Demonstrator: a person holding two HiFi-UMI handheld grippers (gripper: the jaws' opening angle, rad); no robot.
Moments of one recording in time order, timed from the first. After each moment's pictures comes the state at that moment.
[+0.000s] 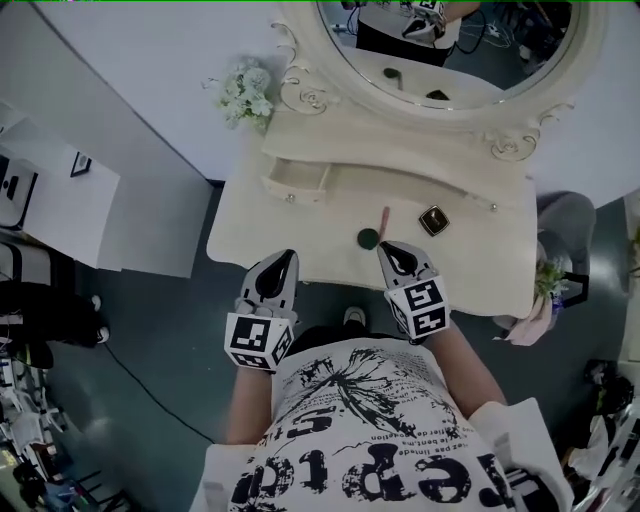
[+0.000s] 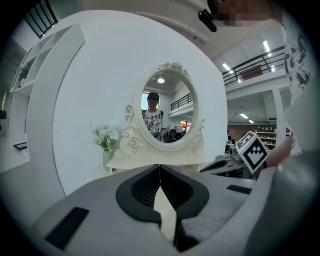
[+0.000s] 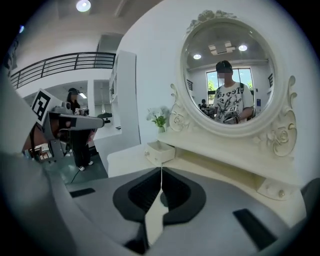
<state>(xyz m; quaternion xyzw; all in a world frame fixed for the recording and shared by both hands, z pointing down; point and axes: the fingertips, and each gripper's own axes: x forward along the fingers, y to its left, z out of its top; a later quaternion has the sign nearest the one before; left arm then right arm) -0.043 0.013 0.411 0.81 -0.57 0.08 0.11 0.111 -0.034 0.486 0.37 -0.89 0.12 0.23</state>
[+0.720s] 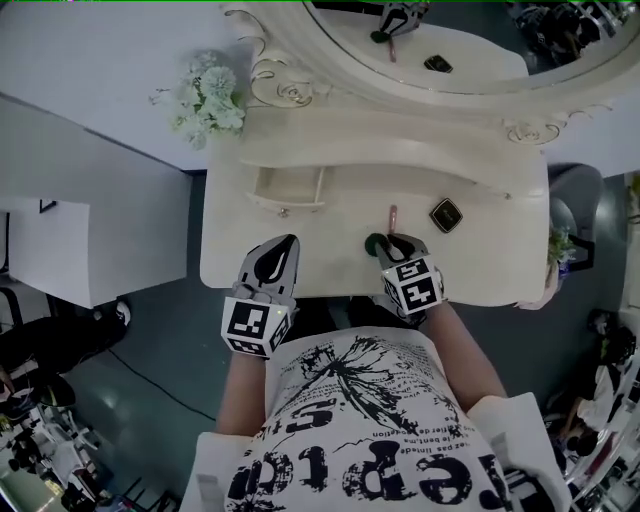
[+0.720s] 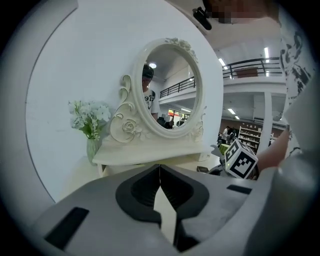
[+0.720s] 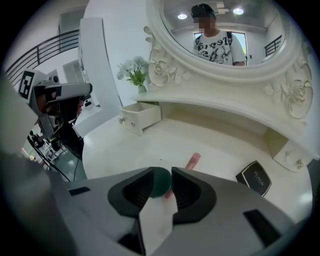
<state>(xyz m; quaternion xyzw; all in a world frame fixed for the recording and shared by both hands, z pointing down) -0.064 -0.096 0.467 0.85 -0.49 0.14 0.16 0.105 -0.091 0.608 0.39 -0.80 0.25 0.38</state>
